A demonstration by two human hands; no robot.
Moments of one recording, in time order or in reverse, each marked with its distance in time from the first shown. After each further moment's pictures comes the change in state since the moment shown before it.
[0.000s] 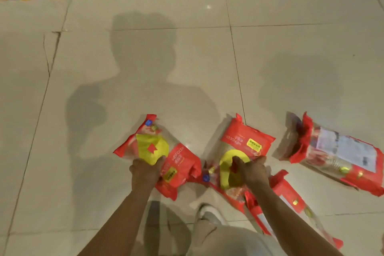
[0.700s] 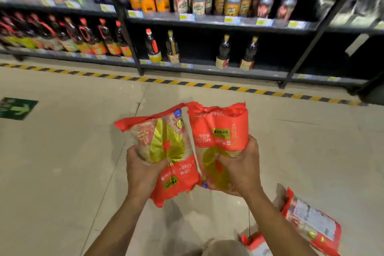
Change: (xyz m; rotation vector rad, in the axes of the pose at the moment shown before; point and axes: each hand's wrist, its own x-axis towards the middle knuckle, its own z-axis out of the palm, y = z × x) left_hand -0.269 0.107 -0.347 -0.680 0.298 0.401; right_hand -0.332 -0.254 -0.201 0.417 0.124 -0.738
